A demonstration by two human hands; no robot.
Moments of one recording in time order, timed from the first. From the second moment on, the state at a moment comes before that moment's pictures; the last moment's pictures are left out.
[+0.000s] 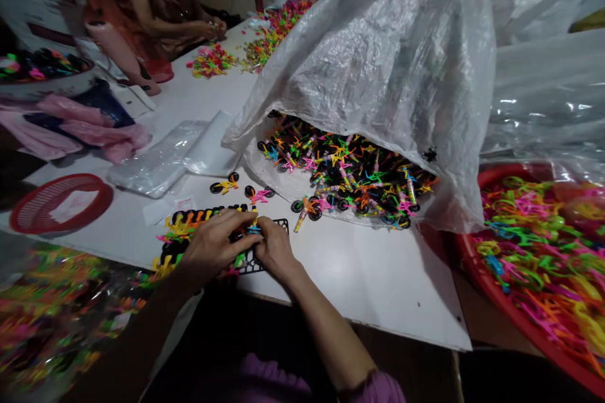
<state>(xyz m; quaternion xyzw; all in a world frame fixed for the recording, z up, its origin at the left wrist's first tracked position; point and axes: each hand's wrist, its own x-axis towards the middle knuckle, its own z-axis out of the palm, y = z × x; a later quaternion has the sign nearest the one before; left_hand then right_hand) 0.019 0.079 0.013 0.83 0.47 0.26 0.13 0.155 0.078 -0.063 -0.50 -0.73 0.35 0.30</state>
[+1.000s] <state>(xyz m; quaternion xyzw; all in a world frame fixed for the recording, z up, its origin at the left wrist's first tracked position) 0.009 0.061 0.004 0.86 0.46 0.23 0.04 0.245 0.043 -0.031 -0.61 -0.78 0.11 0.02</state>
